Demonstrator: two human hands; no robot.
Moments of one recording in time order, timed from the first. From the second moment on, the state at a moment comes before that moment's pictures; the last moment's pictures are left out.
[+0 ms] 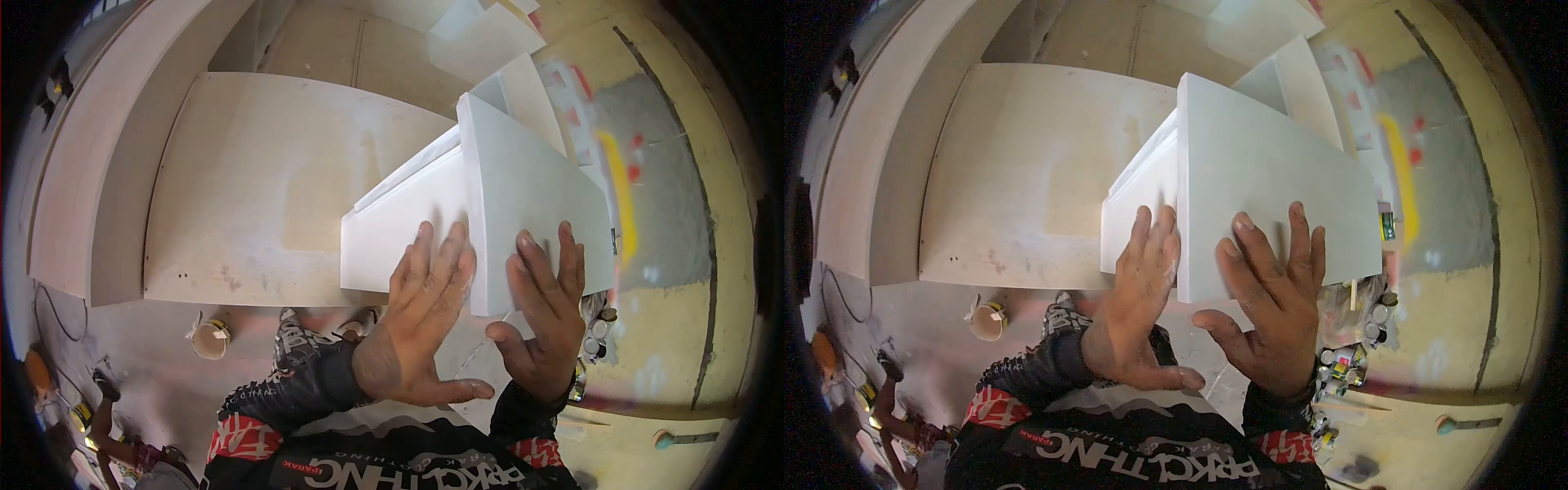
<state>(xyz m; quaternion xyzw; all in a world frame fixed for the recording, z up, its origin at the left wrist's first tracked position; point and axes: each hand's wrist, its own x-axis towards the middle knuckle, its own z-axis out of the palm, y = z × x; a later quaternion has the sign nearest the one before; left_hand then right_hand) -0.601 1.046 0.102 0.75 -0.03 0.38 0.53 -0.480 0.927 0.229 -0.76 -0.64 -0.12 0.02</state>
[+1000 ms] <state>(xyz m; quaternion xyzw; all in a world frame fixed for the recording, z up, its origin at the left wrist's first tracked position) -0.567 1.039 0.106 0.67 0.06 0.48 0.56 -0.481 0.927 0.217 -0.76 -0.63 -0.08 0.14</state>
